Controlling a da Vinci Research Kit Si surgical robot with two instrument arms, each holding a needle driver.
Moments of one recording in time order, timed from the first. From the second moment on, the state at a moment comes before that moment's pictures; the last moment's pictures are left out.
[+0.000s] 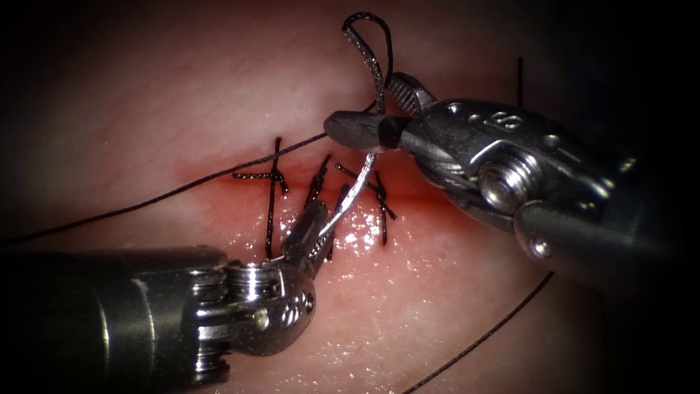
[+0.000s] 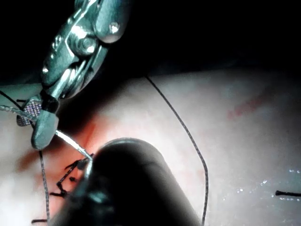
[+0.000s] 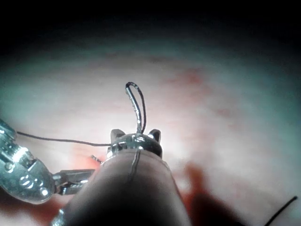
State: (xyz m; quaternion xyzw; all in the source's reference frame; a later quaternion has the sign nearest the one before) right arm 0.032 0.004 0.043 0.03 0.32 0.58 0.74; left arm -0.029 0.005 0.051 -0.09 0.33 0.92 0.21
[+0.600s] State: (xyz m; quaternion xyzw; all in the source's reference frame) right arm 0.031 0.004 0.043 0.05 0.32 0.63 0.71; left arm -0.029 0.005 0.051 -0.09 0.33 0.91 0.22
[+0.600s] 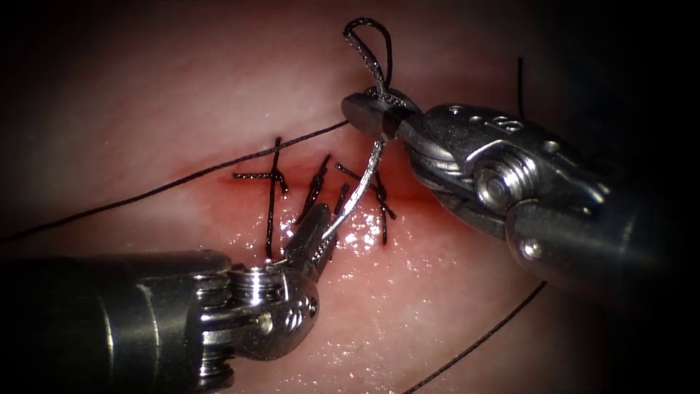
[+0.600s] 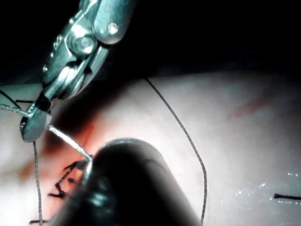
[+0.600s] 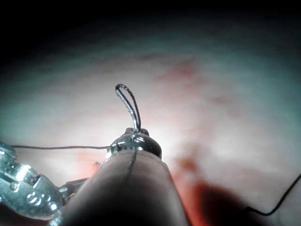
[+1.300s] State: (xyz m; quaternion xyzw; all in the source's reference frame) right arm 0.029 0.006 0.044 0.06 0.35 0.61 0.71; left arm -0.029 0.006 0.046 -0.36 0.11 0.88 0.29
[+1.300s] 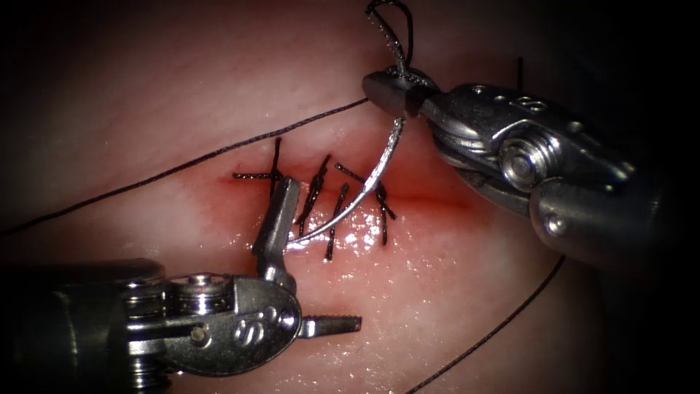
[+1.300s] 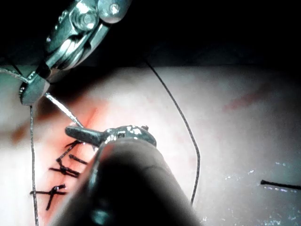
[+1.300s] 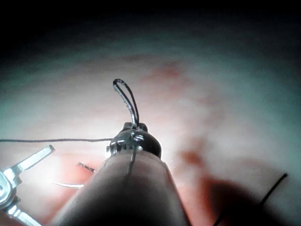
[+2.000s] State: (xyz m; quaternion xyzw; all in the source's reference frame) right arm 0.025 0.007 0.044 0.15 0.45 0.42 0.77; left arm -0.021 0.013 0.046 -0.47 -0.18 0.82 0.29
